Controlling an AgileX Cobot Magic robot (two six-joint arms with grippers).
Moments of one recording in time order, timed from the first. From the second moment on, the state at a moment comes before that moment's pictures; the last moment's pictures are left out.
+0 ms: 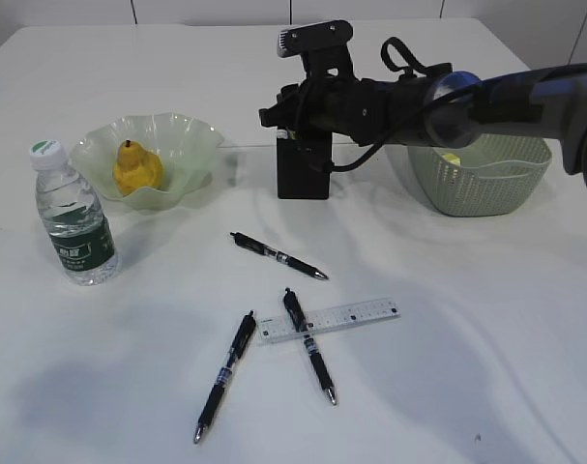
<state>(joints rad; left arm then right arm) -0.12 0.72 -0.80 0.12 1.13 -0.04 0.38 2.38 -1.86 0.26 -0.09 -0.30</state>
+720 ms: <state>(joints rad) -0.12 0.72 -0.80 0.12 1.15 -0.04 0.38 2.16 -1.87 0.30 0.17 -0.30</state>
